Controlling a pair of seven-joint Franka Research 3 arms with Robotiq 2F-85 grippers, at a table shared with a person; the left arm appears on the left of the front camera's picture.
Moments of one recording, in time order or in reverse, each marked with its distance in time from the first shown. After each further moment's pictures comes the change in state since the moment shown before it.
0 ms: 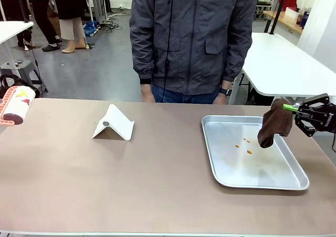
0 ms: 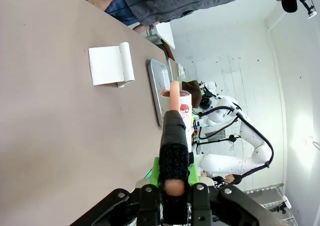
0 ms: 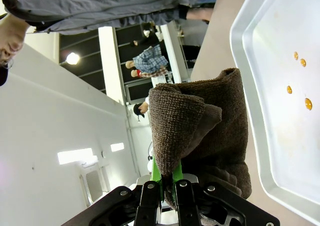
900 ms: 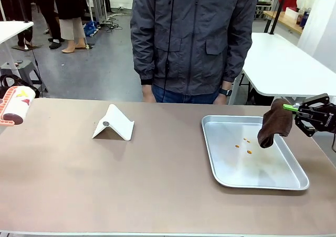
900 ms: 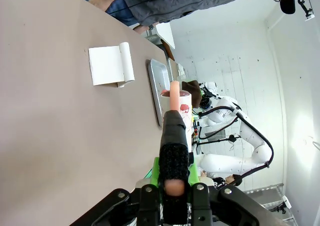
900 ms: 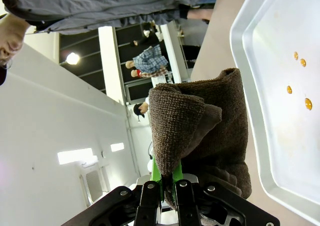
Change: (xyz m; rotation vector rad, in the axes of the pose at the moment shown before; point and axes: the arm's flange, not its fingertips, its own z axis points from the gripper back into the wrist) left arm 0.000 0.000 0.000 0.000 0.000 0.000; right arm 0.000 0.000 0.000 0.000 0.000 0.000
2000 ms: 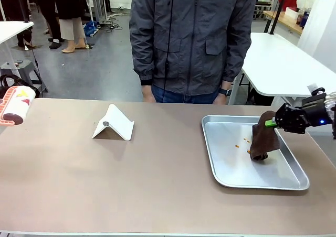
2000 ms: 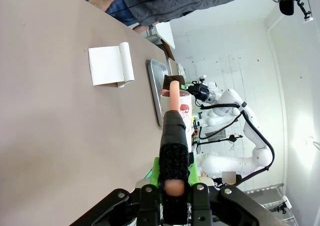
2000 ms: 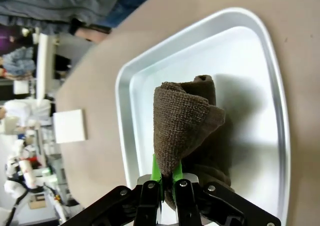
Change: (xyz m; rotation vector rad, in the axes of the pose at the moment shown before) left arm 0.000 -0.001 0.000 0.001 0.000 -0.002; right arm 0.029 0.010 -0.062 -0.698 -0.093 0.411
